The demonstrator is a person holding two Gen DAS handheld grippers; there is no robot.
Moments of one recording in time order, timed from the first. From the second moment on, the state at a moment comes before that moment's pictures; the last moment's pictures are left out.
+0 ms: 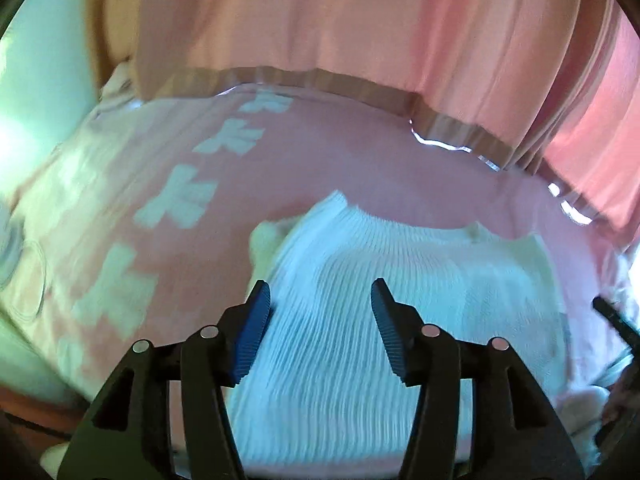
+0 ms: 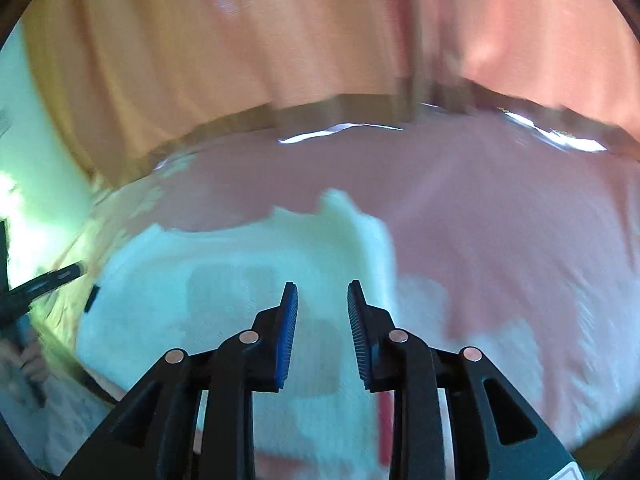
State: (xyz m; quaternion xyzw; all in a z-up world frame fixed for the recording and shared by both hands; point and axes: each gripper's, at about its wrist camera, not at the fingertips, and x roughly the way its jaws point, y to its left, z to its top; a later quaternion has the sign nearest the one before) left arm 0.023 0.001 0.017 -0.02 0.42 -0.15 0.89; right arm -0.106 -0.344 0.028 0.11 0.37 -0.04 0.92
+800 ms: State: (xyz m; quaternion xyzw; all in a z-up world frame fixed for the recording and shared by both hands) left arm 0.028 0.042 -0.001 -0.10 0.40 -0.08 0.91; right arm -0.089 -0.321 0.011 0.09 0.38 -0.03 0.92
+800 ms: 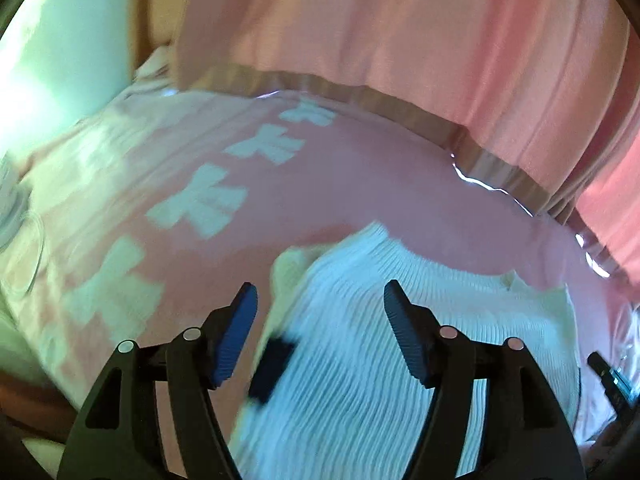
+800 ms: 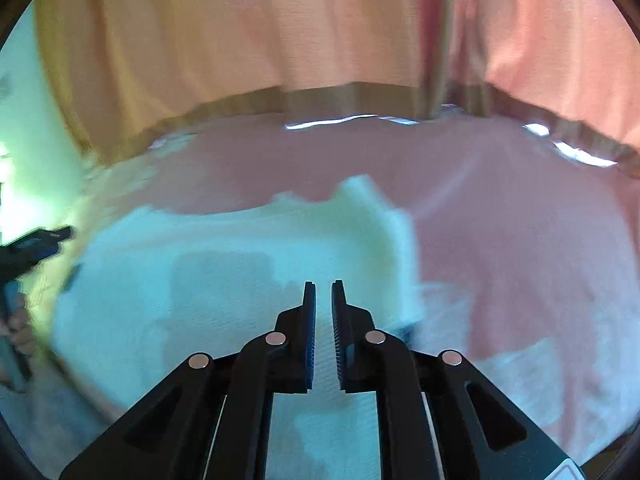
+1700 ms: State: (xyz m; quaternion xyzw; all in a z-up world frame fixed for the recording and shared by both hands) left arm 0.018 0.083 -0.082 -0.25 0.50 -0.08 0.82; right arm -0.024 -0.199 -0.004 0.05 0.39 0.06 0.92
